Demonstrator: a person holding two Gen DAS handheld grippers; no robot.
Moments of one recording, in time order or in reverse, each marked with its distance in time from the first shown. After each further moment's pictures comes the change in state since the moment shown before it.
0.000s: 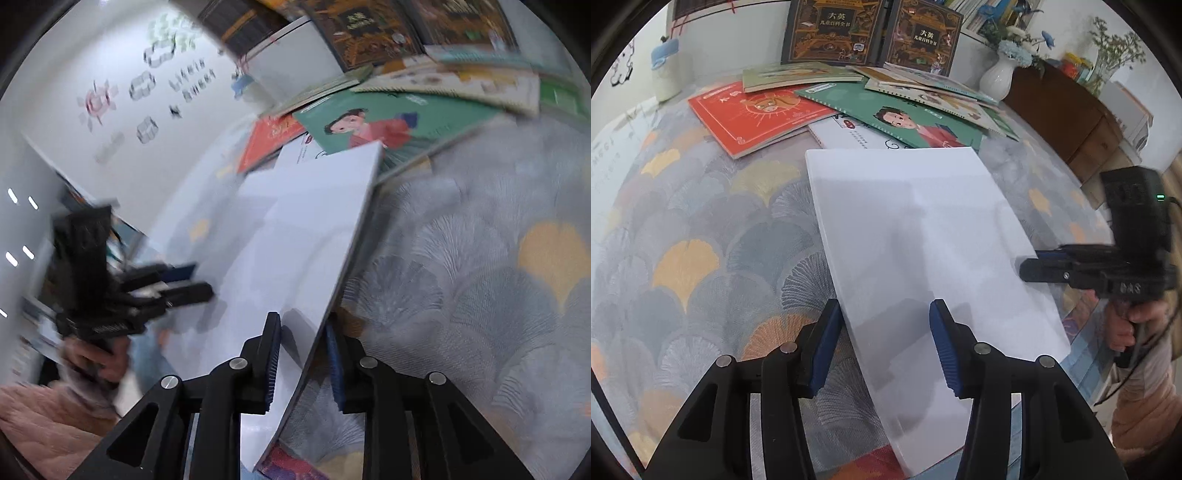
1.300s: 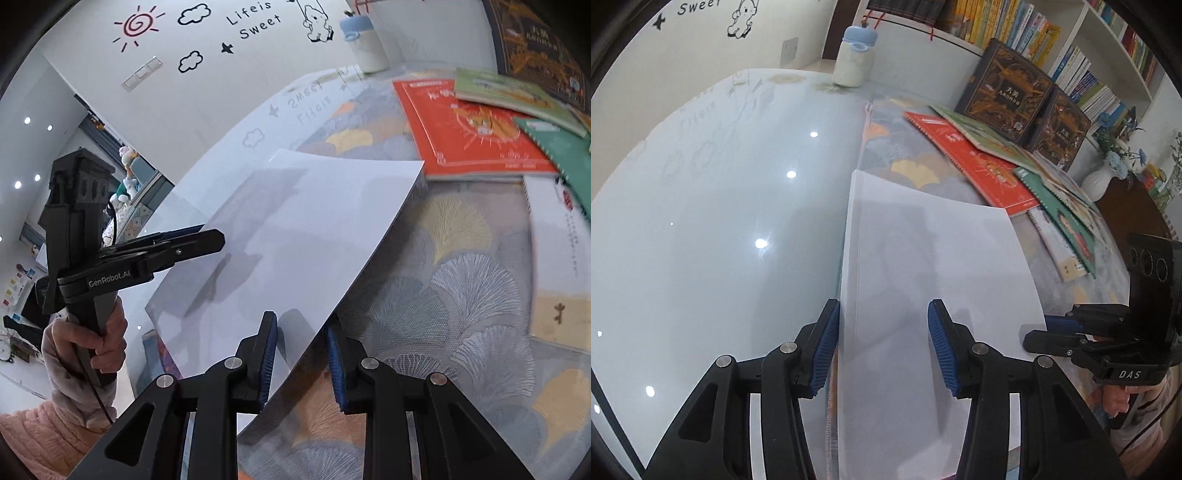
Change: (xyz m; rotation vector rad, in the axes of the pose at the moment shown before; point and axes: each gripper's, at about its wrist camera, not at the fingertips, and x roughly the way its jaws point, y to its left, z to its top) left arm -0.080 0.196 -0.029 -0.334 -0.152 0.182; right arm 0.176 0.141 0.090 -0.195 0.145 0.099
